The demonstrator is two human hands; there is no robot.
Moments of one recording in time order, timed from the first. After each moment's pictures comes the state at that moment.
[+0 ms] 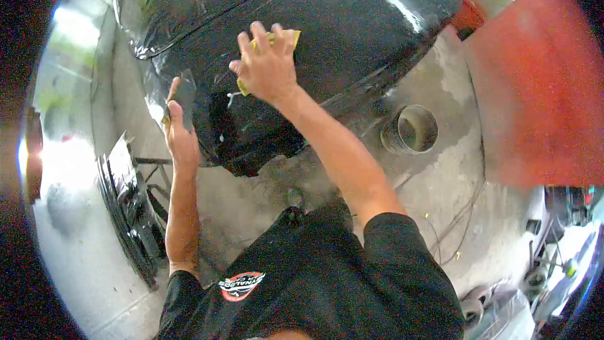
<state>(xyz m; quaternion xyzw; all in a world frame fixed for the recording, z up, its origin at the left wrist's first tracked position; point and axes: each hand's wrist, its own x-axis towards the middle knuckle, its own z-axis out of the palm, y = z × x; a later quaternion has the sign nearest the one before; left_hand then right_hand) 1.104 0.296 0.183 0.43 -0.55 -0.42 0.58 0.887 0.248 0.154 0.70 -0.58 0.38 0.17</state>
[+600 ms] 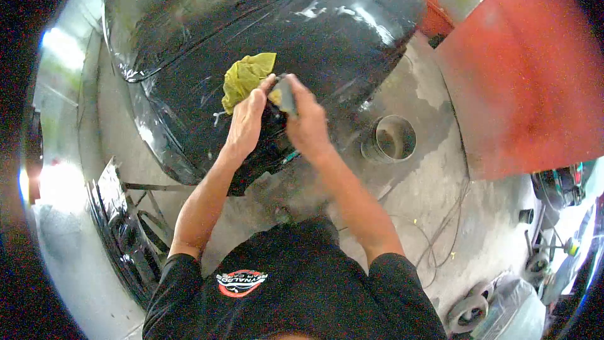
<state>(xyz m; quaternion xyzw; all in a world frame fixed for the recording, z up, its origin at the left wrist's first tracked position) 0.971 0.301 0.183 0.34 -0.75 -0.44 0.37 0.816 0.364 0.150 0.61 -0.56 0.56 -0.05</state>
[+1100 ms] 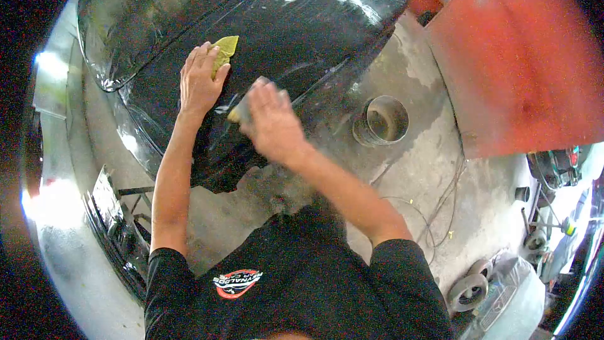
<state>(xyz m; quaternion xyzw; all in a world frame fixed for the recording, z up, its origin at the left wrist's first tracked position) 0.988 0.179 0.146 0.39 -0.86 0.09 0.31 0.834 0.365 0.120 0.72 -0.64 0.26 -0.02</state>
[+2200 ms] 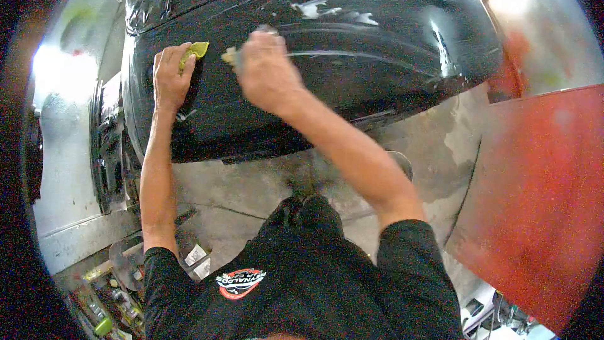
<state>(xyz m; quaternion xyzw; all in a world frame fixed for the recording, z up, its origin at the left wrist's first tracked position) 0.947 0.183 0.151 0.57 -0.75 0.17 0.29 0.681 0.169 0.119 0.86 -0.39 0.34 0.04</state>
